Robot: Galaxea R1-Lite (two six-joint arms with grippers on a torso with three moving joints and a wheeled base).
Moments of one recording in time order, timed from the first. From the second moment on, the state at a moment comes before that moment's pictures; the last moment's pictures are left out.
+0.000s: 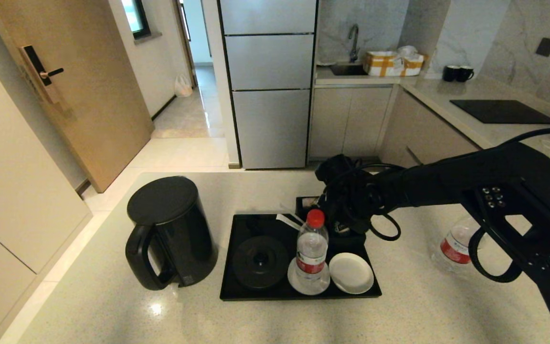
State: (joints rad) left arm 0.00 0.00 0.00 -0.01 0.00 -0.02; right arm 0.53 2.35 -1.71 0.25 -0.43 0.94
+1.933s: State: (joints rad) left arm 0.00 0.00 0.00 -0.01 0.00 -0.02; right arm 0.55 2.19 -1.39 0.10 -0.49 0.97
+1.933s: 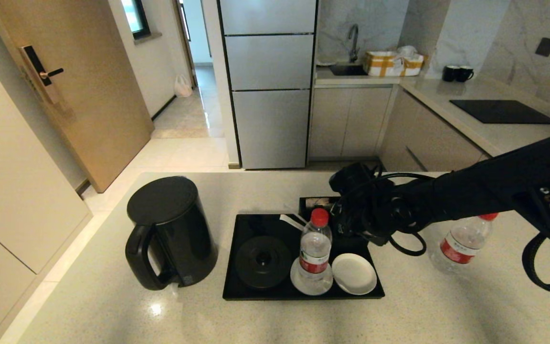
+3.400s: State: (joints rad) left arm 0.00 0.00 0.00 -0.01 0.00 -0.02; right arm 0.55 2.23 -1.42 0.10 -0.48 0.96
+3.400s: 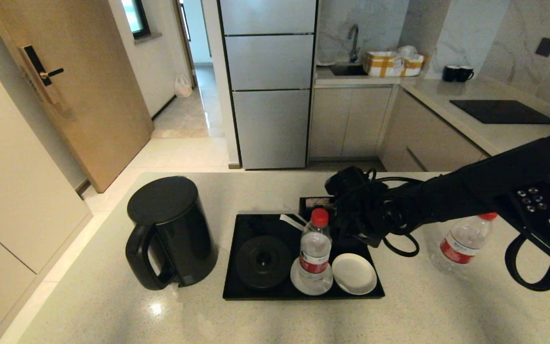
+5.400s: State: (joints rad) left arm 0.00 0.00 0.00 -0.01 0.00 -0.02; right arm 0.39 1.51 -1.10 0.18 -0.59 0.59
